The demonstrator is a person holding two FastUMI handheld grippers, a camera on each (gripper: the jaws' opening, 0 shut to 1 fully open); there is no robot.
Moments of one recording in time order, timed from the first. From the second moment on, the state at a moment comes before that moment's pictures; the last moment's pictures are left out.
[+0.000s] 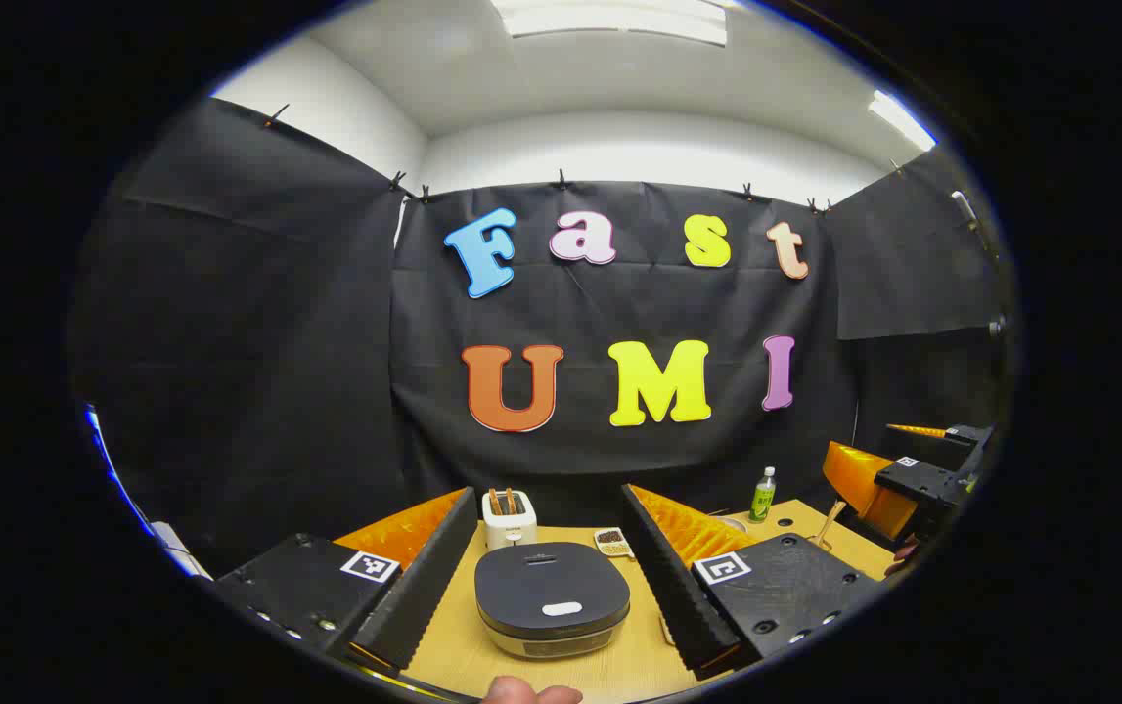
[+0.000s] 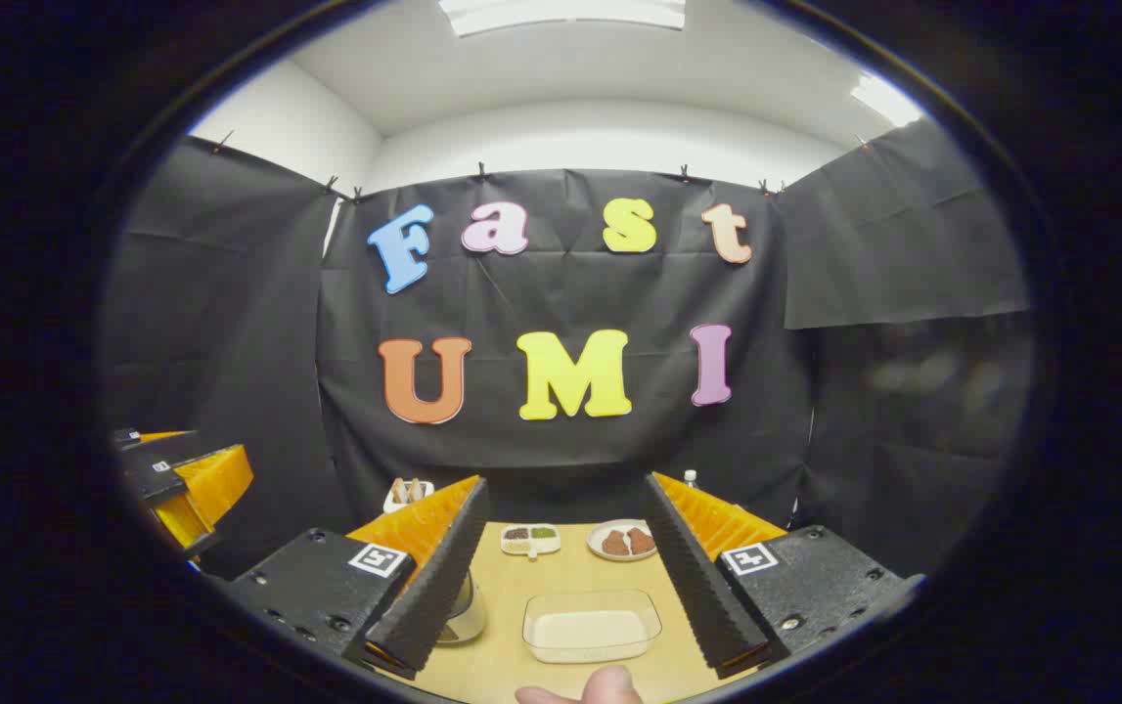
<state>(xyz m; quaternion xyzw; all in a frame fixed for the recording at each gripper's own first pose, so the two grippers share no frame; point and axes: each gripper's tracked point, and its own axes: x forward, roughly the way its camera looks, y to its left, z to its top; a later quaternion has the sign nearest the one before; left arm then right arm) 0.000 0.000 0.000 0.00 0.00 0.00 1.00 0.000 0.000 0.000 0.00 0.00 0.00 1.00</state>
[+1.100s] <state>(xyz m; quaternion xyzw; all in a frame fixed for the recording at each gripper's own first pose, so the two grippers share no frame) 0.002 0.000 -0.013 -0.01 0.02 0.03 1.00 0.004 -0.026 0.002 0.01 0.00 -0.01 1.00</state>
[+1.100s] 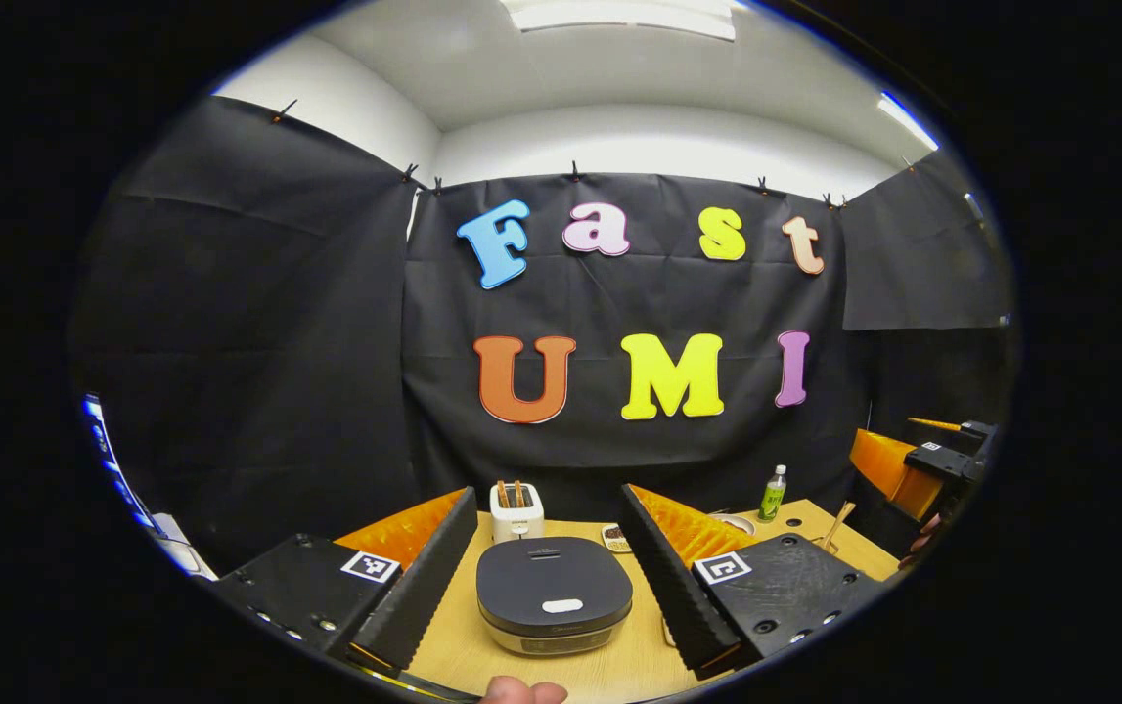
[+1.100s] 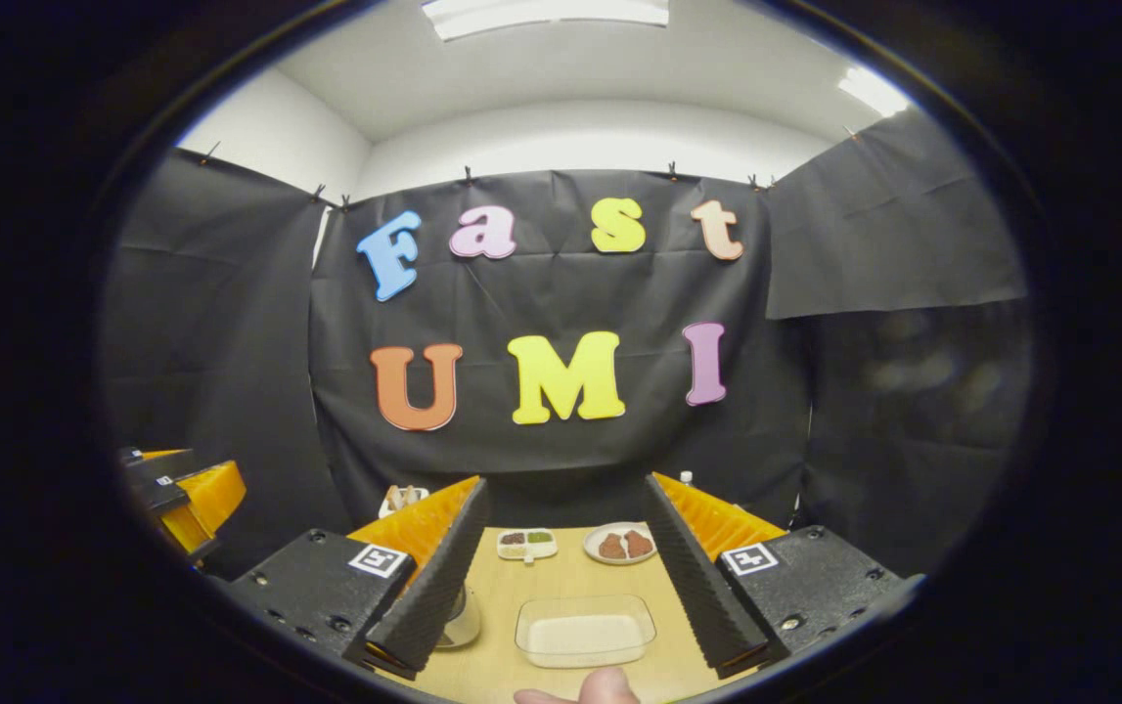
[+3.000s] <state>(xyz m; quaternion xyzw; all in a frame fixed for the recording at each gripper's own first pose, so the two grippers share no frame) 0.077 -0.047 -0.189 -0.07 0.36 0.00 0.93 0.079 -0.157 -0.063 0.04 0.08 -0.04 1.00</state>
